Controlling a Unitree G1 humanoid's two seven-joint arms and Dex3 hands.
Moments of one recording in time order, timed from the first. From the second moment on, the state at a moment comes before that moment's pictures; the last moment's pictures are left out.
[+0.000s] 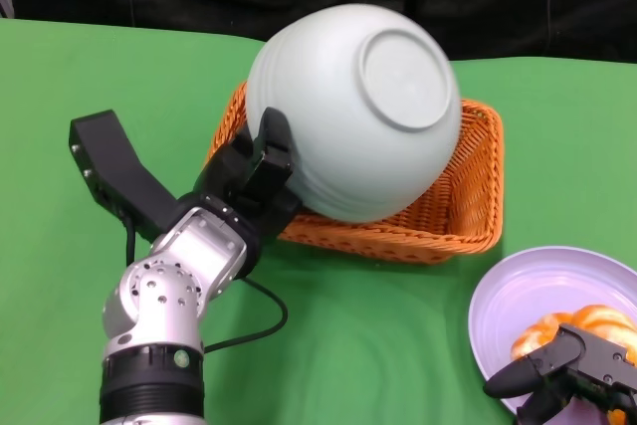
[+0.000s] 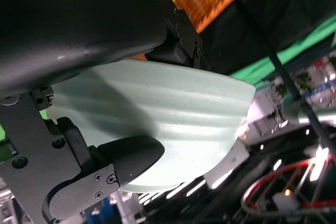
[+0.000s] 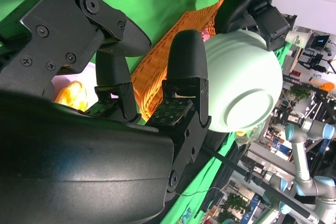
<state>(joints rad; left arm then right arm) -0.57 -0.26 0.34 0.41 -0.78 0.57 0.01 0.70 -0.07 0.16 -0.69 -0.32 -0.18 -0.06</state>
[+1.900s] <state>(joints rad) -0.36 0.45 -0.31 0.38 1.47 -1.07 0.46 0.66 -0.03 0.12 -0.72 -0.25 -0.25 -0.11</state>
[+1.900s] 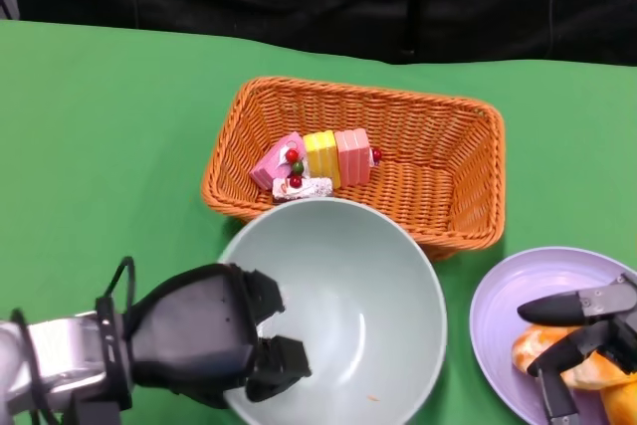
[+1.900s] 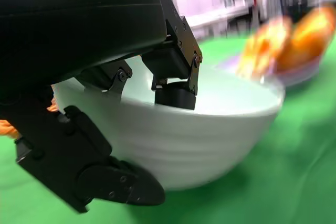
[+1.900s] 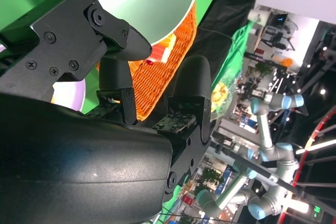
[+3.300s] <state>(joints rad) 0.25 0.25 -0.08 -0.70 -0.26 0.28 -0.21 0.57 -0.04 0.22 -0.71 -0.25 -0.13 0.02</state>
